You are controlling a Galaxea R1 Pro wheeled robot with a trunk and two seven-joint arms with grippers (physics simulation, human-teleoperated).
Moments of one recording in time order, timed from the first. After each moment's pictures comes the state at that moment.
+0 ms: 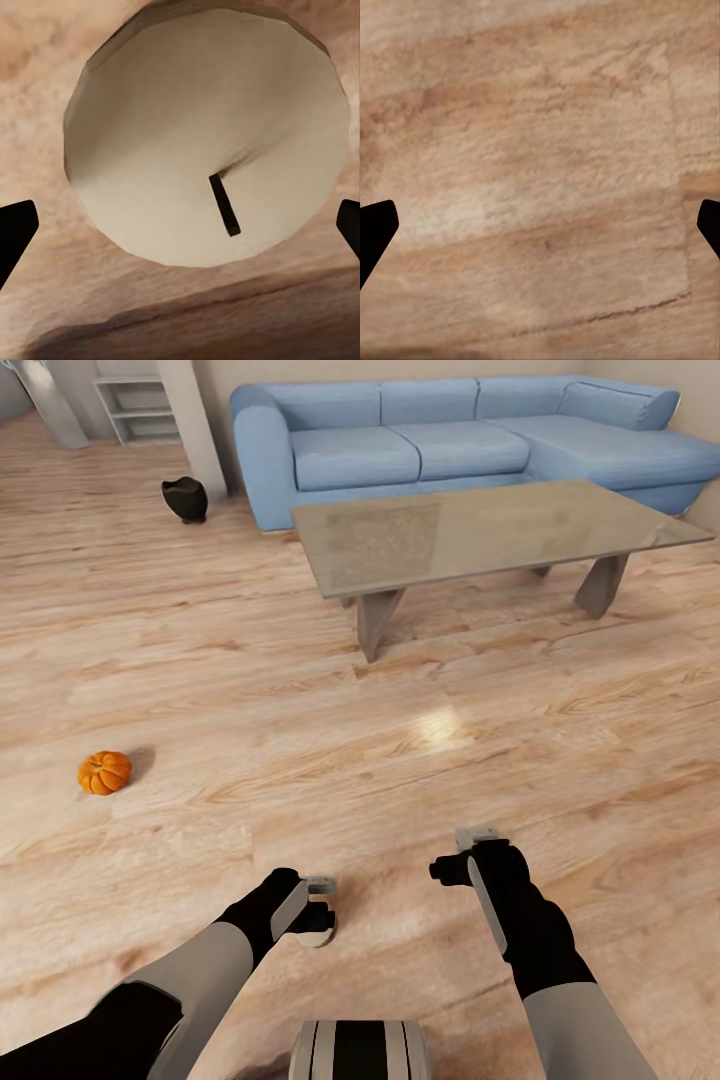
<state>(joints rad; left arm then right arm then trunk) -0.87 -0.17 -0.27 -0.31 0.41 0.71 0.24 -0.60 0.08 0.05 -1.21 0.08 1.04 -0.01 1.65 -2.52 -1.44</state>
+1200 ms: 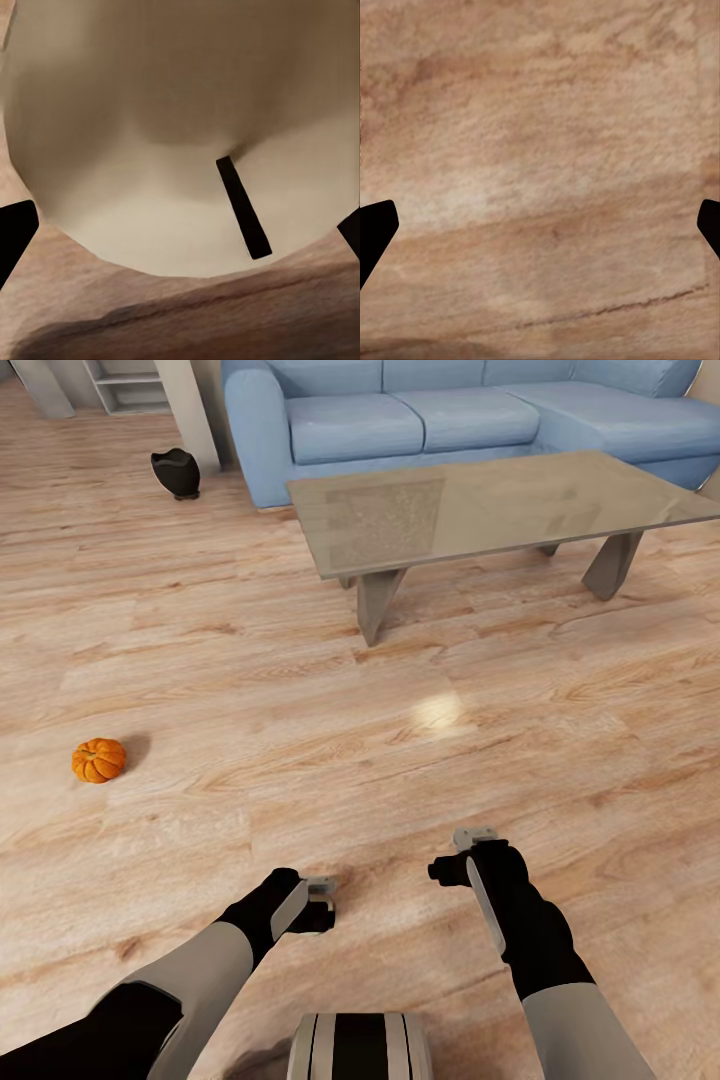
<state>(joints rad) -0.87 -0.17 -0.27 -0.31 0.41 0.71 0.23 -0.60 0.09 0.05 -1.21 0.08 1.04 -0.01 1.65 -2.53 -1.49</state>
